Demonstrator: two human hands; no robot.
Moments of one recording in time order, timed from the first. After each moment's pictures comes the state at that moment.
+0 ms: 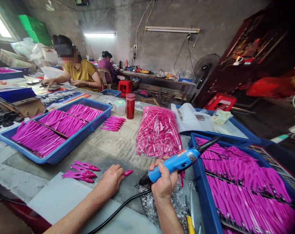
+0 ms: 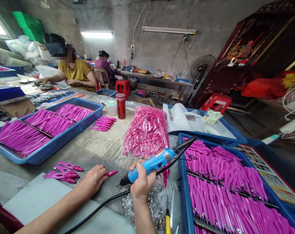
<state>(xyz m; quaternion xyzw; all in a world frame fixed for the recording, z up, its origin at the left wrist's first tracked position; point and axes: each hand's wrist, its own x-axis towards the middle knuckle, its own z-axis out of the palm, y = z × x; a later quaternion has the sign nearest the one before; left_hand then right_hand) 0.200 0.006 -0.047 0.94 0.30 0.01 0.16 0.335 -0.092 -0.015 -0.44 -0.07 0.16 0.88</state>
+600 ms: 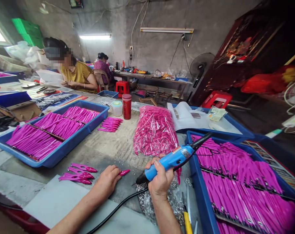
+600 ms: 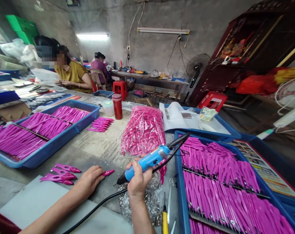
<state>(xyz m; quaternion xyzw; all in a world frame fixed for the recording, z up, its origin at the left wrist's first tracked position) 0.191 0.011 -0.052 0.94 0.27 0.10 0.18 0.335 -0.091 -0.016 -0.44 -0.08 0.15 0.88</state>
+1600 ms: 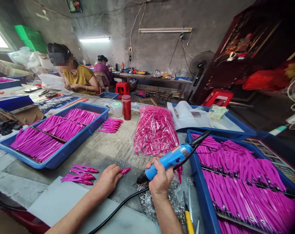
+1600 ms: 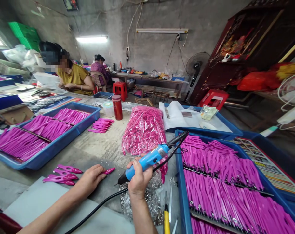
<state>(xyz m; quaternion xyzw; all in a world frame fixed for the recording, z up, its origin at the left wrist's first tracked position) 0.195 0.016 -0.045 0.93 0.29 0.06 0.21 0.335 -0.092 -0.017 -0.43 -0.07 0.16 0.89</state>
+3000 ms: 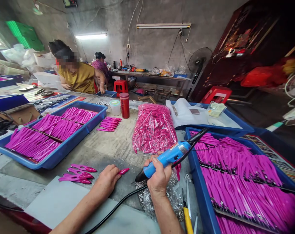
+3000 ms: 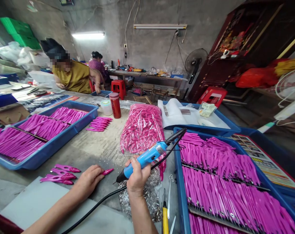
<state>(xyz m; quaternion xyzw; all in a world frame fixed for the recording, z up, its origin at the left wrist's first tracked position) 0.191 0.010 -0.052 0.94 0.27 0.11 0.18 0.336 -0.091 -0.016 -0.43 -0.07 0.15 0.89</state>
